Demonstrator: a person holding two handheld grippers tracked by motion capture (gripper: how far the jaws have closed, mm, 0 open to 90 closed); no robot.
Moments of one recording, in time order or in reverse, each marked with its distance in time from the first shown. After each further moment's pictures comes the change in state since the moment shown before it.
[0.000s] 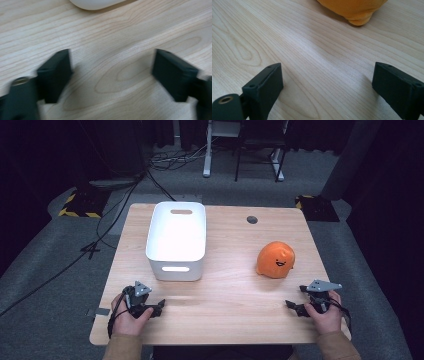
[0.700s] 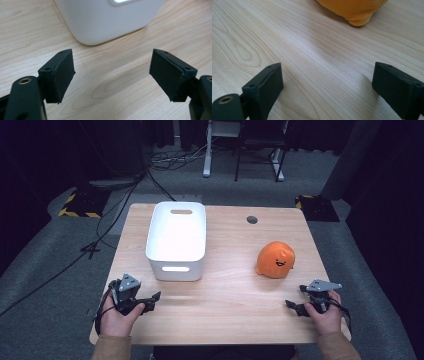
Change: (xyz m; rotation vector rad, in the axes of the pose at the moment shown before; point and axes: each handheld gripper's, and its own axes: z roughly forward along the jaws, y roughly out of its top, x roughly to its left) left arm 0.000 0.029 -0.057 -0.114 -0.057 -0.031; right arm -0.001 0.000 0.000 0.003 0.001 -0.005
